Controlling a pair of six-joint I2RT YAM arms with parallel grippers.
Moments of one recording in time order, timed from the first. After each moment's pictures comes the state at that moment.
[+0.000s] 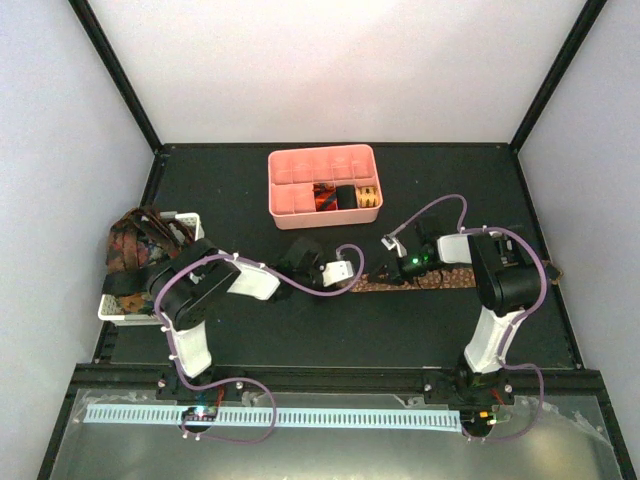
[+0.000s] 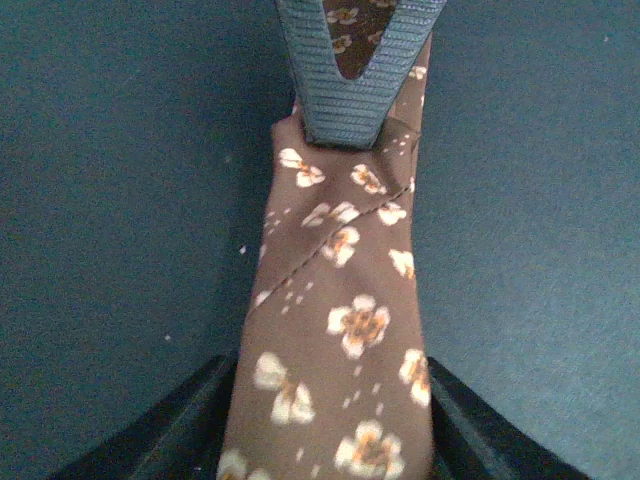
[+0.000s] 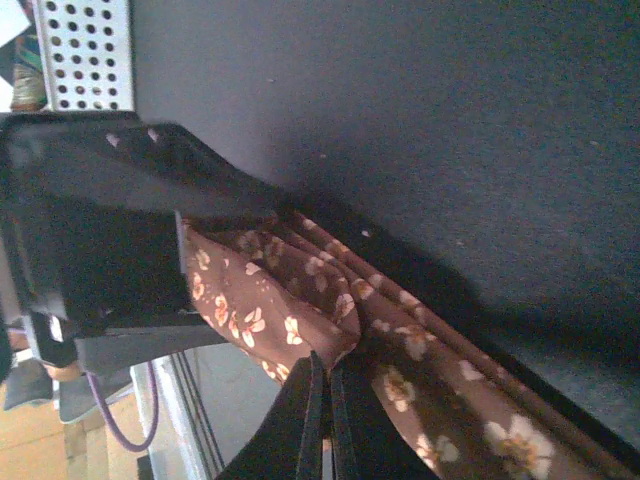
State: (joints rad) left arm -0.75 1.83 0.72 0.36 0.40 0.43; right arm 0.22 1.84 0.82 -0.34 -1.03 0.09
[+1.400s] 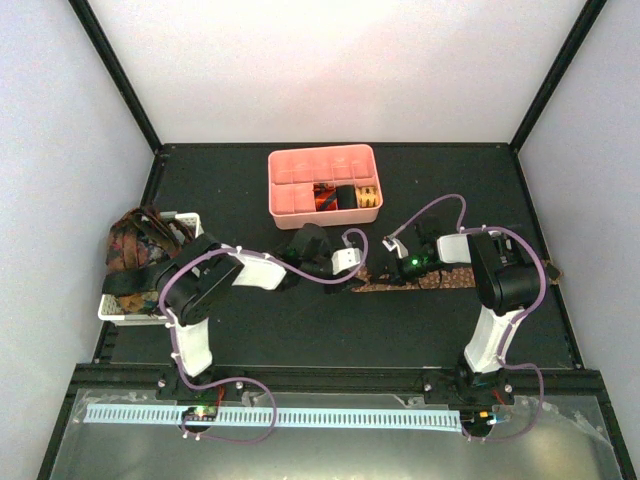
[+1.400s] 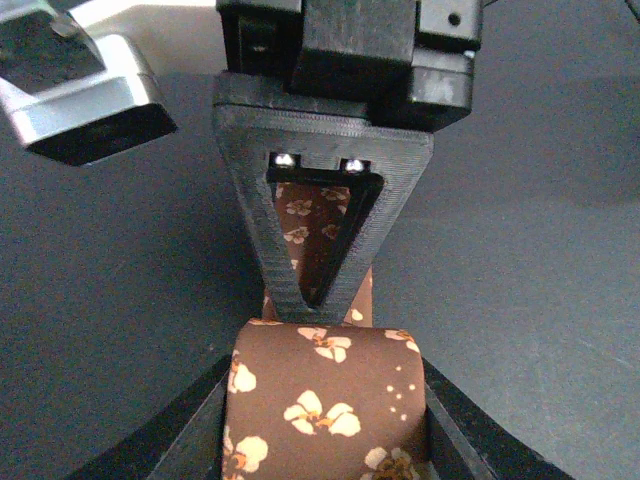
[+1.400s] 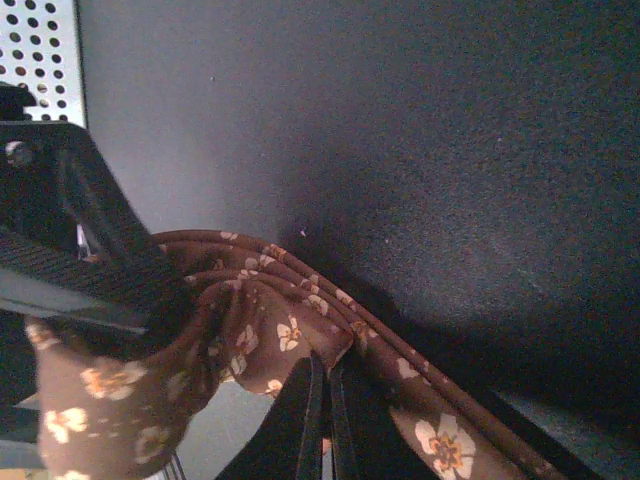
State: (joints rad) left arm -0.74 1.89 0.85 0.40 0.63 0.37; right arm 0.22 1.85 0.82 -0.34 -0.94 0.06
